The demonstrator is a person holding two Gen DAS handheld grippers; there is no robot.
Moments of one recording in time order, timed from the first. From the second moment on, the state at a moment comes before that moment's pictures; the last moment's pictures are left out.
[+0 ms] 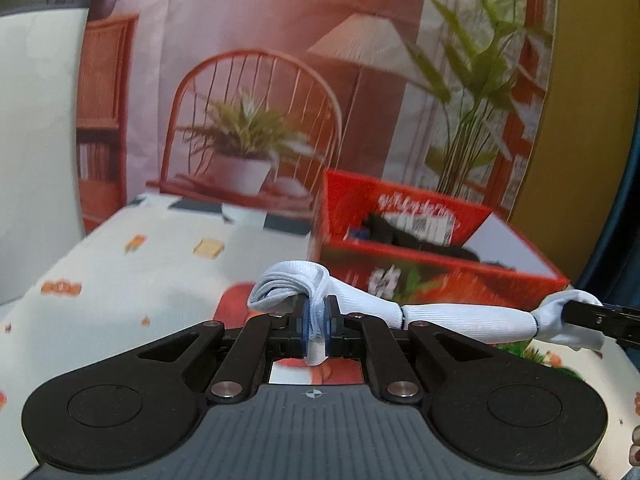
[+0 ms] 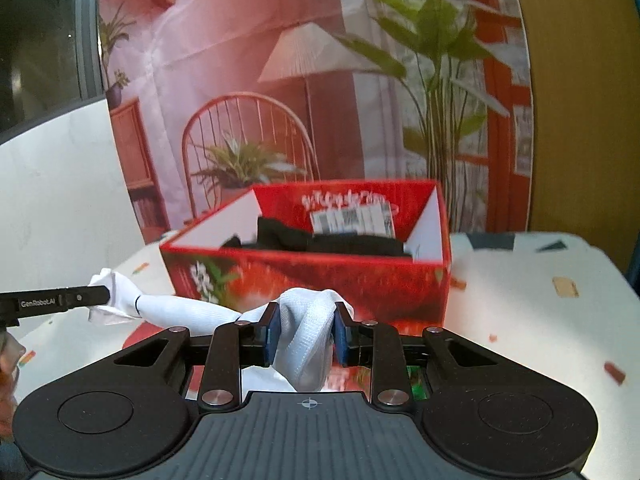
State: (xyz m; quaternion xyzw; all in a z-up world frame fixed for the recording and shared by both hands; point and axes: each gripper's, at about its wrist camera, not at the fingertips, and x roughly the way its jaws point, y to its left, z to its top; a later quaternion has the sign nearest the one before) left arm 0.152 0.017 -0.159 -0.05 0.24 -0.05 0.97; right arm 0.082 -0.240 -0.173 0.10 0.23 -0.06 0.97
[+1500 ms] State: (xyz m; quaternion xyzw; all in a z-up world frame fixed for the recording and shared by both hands) left arm 0.342 -0.064 -0.174 0.00 0.36 -0.13 0.93; right arm 0.265 -0.312 -0.197 -0.01 0.35 -0.10 0.93
